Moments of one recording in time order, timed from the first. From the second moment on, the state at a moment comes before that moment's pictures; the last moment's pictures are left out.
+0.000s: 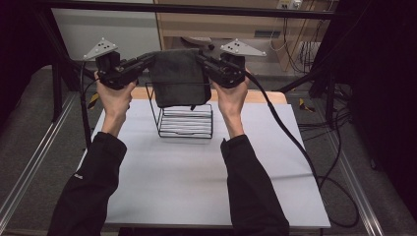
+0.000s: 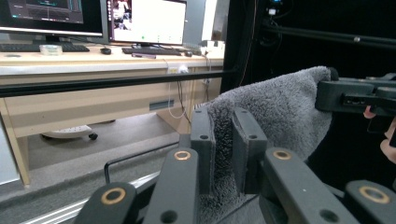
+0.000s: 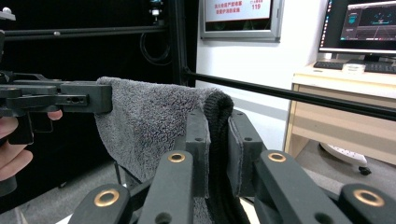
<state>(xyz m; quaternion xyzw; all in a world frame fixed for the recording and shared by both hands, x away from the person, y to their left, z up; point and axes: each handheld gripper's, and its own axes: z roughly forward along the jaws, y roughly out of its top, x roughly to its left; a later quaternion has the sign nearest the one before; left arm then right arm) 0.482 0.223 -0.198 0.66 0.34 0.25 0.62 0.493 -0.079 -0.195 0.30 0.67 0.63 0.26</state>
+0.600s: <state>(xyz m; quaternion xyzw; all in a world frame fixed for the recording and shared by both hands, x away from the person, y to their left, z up) 0.465 0.227 -0.210 0.69 0.33 0.25 0.60 0.478 -0.081 -0.203 0.28 0.70 0.61 0.24</state>
